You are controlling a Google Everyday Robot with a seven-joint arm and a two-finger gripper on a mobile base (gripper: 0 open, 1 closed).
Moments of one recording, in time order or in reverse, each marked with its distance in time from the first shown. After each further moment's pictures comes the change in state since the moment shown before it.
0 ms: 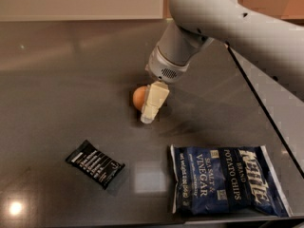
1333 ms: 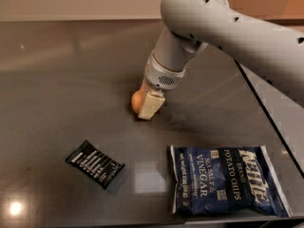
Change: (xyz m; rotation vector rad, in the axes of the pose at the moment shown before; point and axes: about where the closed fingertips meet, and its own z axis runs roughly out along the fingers) arm 0.002 0.024 0.009 -0.066 0.046 -0.041
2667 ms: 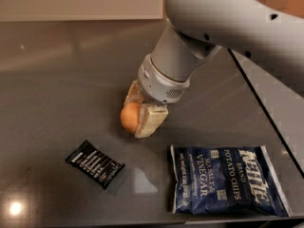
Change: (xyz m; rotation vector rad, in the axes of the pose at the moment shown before) arm -0.033 0.081 -0.033 -0.031 -0.083 -0.390
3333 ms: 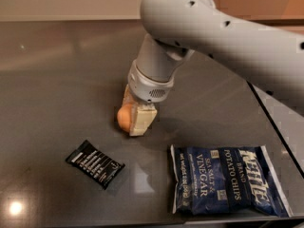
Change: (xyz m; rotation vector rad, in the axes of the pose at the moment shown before) arm 0.013 -0.022 0.032 -0.048 0.082 0.087
